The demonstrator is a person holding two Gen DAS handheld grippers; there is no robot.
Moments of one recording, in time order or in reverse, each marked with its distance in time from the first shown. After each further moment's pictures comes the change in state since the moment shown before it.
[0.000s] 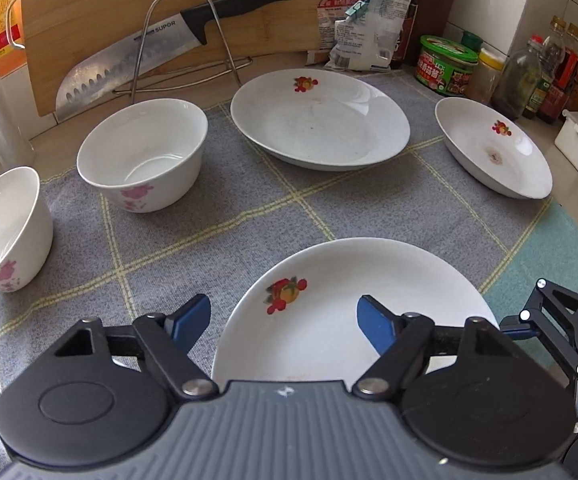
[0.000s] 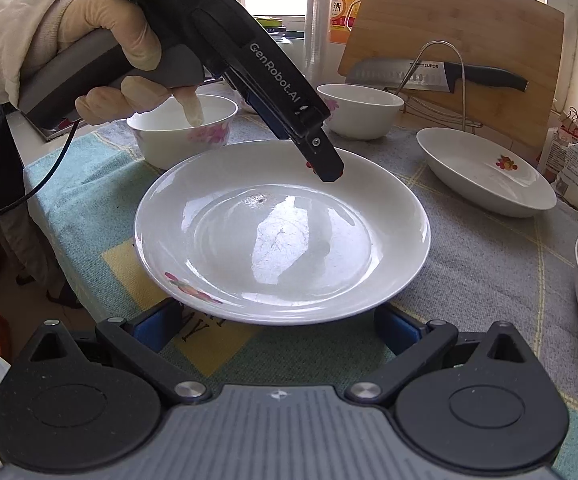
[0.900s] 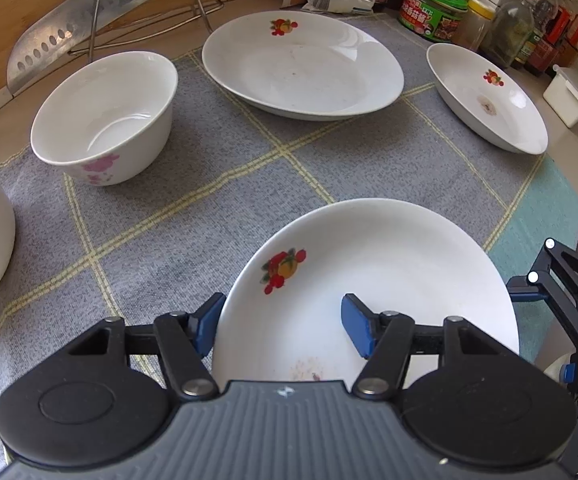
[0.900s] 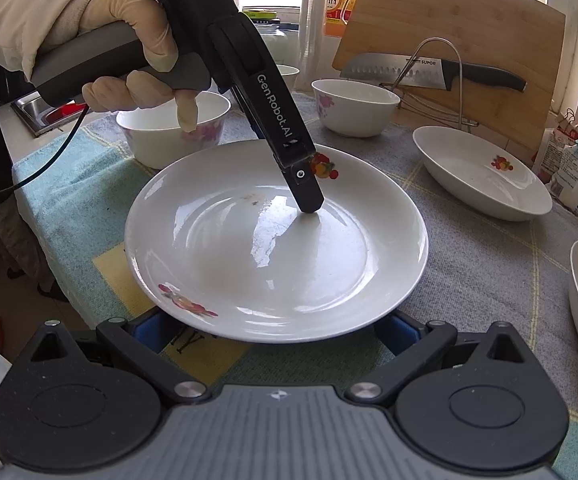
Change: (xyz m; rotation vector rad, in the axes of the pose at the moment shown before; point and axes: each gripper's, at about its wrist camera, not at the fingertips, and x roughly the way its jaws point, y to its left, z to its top) left arm 0.024 0.011 0.010 0.067 0.177 -0.082; right arm 0.006 0.001 0.007 -0.001 0.033 -0.033
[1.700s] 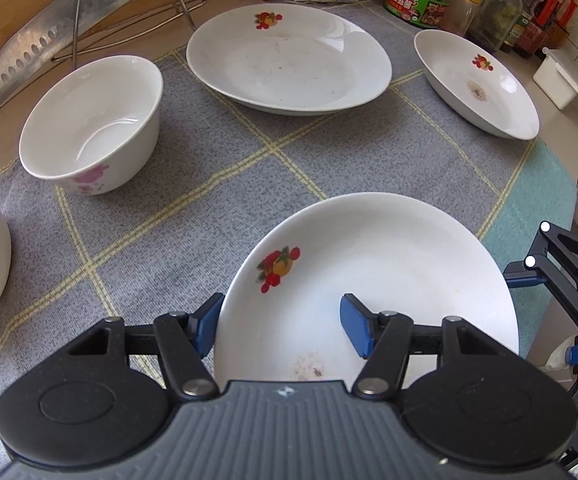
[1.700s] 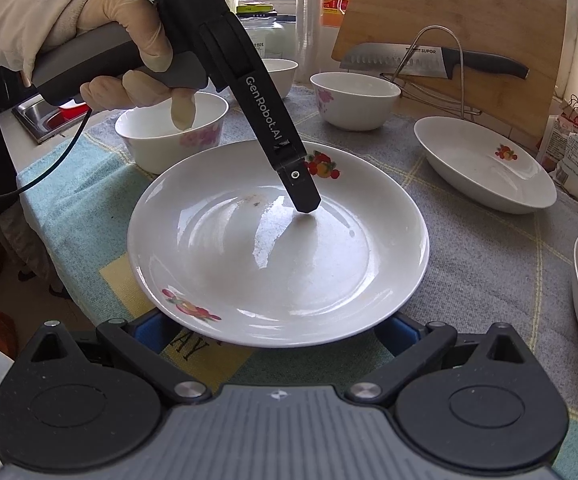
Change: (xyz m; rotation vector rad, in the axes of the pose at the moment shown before) left arm 0.001 -0.001 0.007 0.055 0.036 -0.018; right arm -0.002 -0.008 0.009 0.028 0.041 0.034
